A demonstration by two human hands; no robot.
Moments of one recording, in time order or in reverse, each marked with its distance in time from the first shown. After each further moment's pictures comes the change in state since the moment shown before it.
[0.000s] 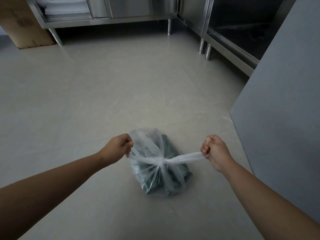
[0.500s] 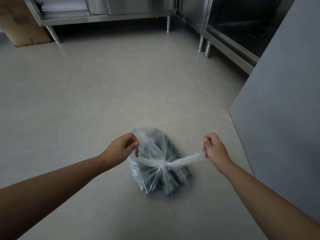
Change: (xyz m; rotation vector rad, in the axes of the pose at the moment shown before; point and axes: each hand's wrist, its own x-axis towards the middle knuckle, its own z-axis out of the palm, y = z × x) left_hand -0.009 0.012 0.010 -0.066 -0.010 0.107; right_hand -0.006 0.001 -0.006 -0.530 0.011 -0.238
